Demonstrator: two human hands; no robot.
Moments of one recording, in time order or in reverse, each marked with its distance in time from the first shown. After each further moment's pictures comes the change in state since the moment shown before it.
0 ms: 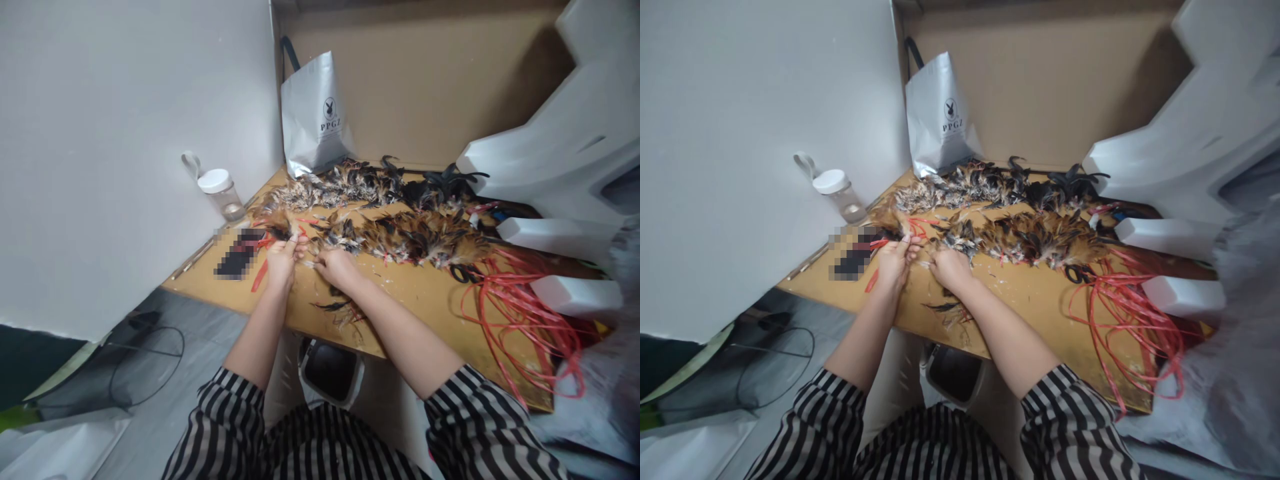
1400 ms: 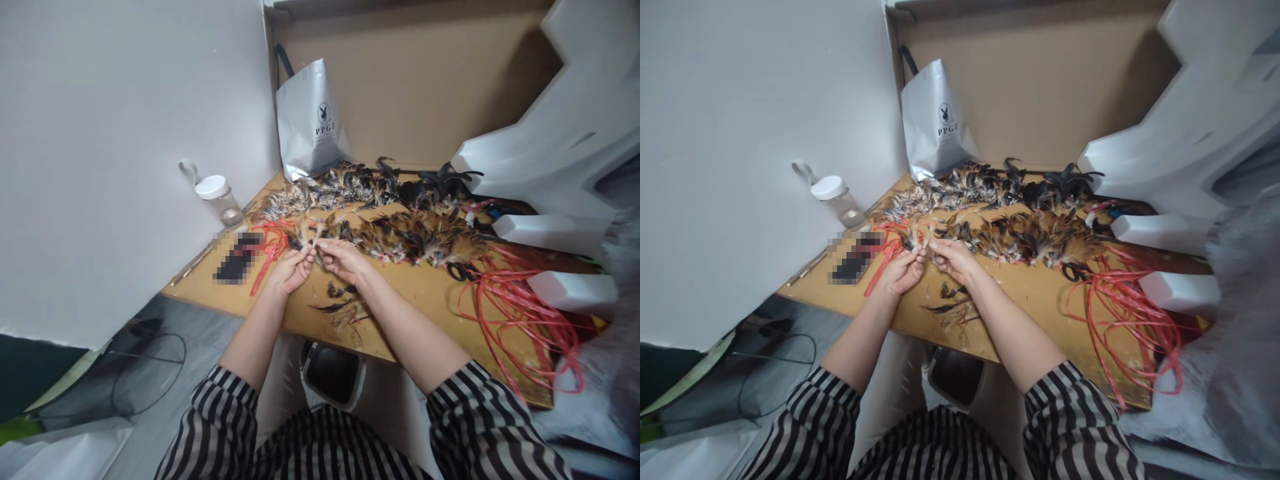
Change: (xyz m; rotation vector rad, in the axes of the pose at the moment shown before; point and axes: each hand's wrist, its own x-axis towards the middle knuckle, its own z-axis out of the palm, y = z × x) left_hand -0.009 0.006 -0.002 -0.294 -0.373 -0.502; right_hand 0.007 0.011 -0.013 1.722 -0.159 0.322
